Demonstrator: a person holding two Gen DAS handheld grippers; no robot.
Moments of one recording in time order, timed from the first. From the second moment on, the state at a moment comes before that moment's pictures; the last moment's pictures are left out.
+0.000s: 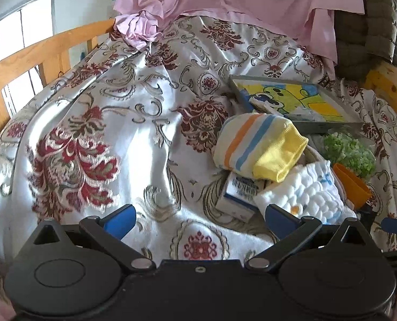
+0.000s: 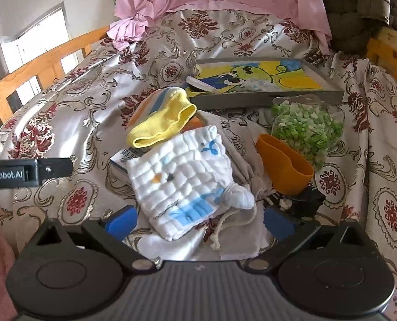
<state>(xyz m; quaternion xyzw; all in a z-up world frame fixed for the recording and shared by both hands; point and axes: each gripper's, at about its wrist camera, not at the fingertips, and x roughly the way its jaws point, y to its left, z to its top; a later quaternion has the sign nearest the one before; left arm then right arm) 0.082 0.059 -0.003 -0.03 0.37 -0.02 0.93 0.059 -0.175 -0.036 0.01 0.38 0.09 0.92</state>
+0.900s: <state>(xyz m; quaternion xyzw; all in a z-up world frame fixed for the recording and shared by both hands) 0.208 0.035 -0.038 0.01 0.34 -0.22 0.92 0.112 -0.150 -0.063 -0.09 0.37 0.20 0.90</state>
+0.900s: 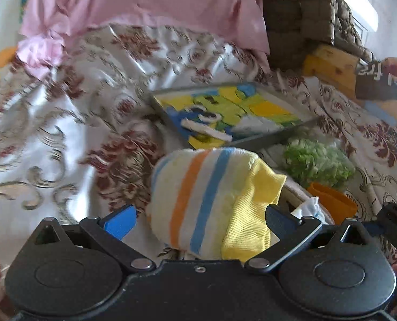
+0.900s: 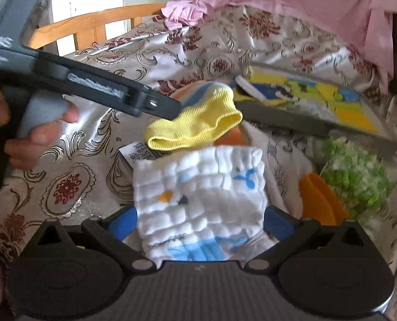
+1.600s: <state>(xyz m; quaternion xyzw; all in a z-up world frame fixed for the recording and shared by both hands) 0.266 0.056 -0.073 -0.10 0.42 -0.22 0.87 0.125 -0.132 -0.086 -0.14 0.40 0.20 0.88</state>
